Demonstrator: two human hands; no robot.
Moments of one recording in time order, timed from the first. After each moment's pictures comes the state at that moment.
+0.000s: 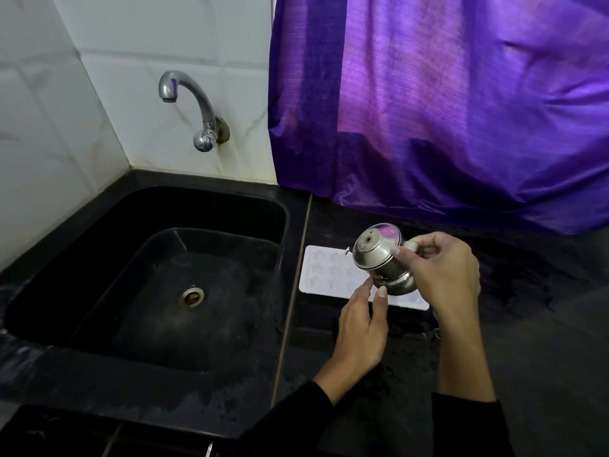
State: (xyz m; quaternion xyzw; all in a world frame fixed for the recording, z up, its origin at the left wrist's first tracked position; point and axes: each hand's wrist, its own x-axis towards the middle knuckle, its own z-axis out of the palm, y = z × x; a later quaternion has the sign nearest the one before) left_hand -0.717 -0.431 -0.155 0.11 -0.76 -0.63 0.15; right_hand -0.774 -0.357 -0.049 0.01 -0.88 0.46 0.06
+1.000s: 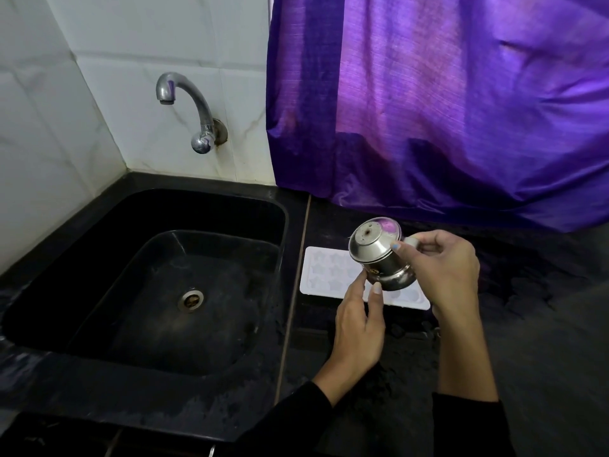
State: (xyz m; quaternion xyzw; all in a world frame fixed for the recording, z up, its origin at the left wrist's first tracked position) left_hand -0.715 -0.436 -0.152 0.12 -0.74 -0.64 0.17; right_hand -0.774 -0.361 -0.051 0.01 -0.85 0.52 0.06
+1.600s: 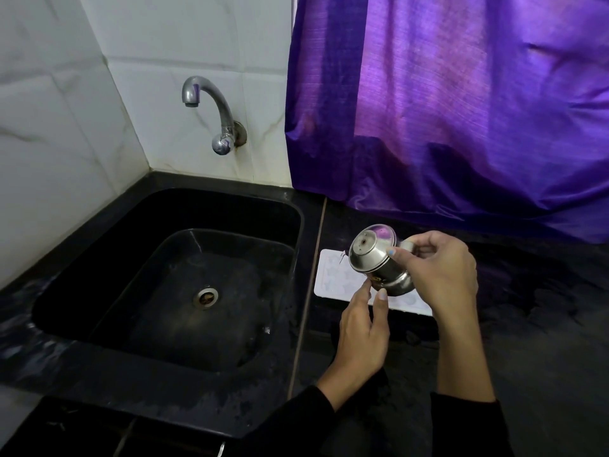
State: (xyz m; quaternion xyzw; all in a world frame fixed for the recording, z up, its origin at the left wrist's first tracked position) left_hand -0.711 -0.446 -0.158 0.15 -0.74 -0.63 0.16; right_hand -0.770 -0.381 -0.044 0.05 -0.88 0.47 0.03
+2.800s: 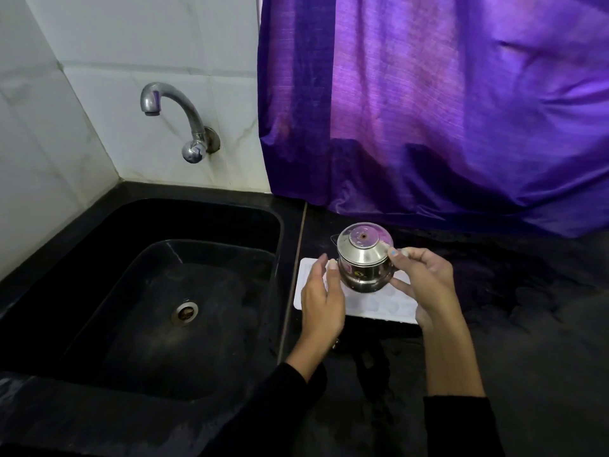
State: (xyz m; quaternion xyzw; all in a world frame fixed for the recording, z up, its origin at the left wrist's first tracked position) left_hand -0.753 -0.483 -0.132 0.22 -0.73 -0.61 0.22; right_hand -0.815 -0.366 -0.076 -0.05 -0.69 0.71 -0.09
